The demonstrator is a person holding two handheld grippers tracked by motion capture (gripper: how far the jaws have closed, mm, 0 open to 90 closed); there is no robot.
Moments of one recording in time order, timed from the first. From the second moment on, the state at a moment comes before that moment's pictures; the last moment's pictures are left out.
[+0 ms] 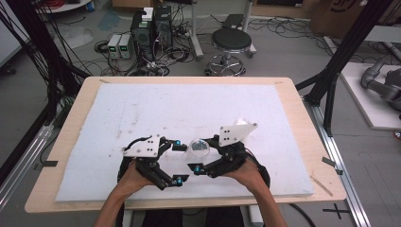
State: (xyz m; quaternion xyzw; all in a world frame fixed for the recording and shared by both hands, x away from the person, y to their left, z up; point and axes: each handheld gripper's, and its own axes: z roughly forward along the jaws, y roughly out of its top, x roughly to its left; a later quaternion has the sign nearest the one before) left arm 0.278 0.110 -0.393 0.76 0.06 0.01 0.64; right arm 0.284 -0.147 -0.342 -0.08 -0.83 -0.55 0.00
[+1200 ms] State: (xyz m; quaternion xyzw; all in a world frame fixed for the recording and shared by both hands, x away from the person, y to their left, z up) left arm 0.280 0.106 -0.404 0.76 0.06 0.01 0.65; right arm 0.284 -0.137 -0.348 -0.07 -0.83 -0.55 0.02
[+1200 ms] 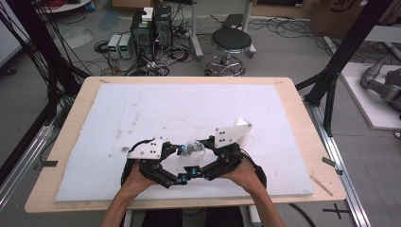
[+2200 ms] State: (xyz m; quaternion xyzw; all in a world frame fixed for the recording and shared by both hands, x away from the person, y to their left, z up) left arm 0.281 0.136 -0.350 0.92 0.05 0.04 0.38; right arm 0.271 -0.143 -0.322 -0.07 -0.90 -0.44 -0.03
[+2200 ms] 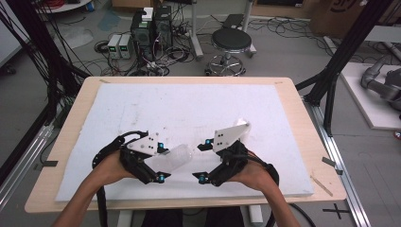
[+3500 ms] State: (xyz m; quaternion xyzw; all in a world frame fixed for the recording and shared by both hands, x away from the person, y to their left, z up) left arm 0.282 0.088 -0.328 0.97 0.02 0.02 0.23; right arm 0.277 -0.093 -0.304 -0.02 -0.97 -0.23 -0.04
